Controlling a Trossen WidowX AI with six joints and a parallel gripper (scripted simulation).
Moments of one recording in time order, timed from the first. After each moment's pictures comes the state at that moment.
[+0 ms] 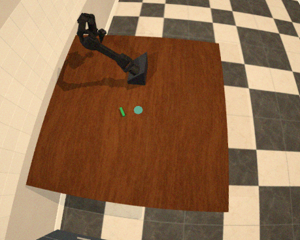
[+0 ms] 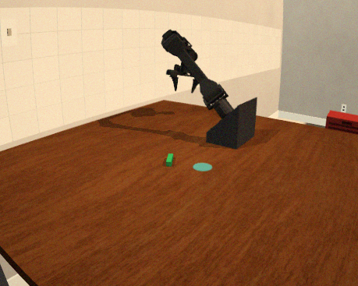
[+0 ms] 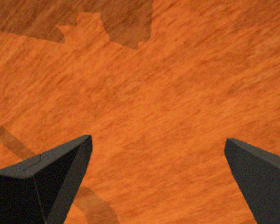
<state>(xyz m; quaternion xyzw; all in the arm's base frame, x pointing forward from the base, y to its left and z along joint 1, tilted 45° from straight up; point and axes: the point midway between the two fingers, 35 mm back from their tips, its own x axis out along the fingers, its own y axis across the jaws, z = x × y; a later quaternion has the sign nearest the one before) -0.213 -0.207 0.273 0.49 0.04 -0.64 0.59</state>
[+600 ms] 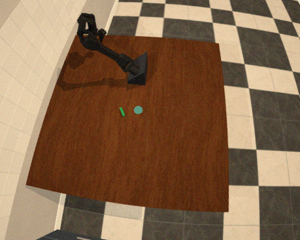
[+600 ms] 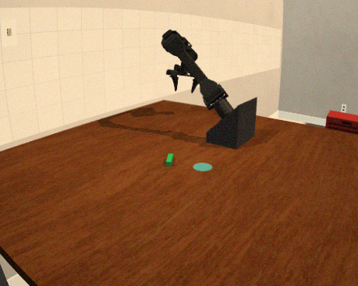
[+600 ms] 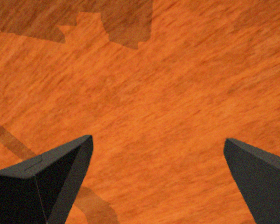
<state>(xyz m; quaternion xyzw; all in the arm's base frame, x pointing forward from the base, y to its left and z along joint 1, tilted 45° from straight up) -0.213 -0.207 0.273 0.49 0.04 -0.64 0.59</state>
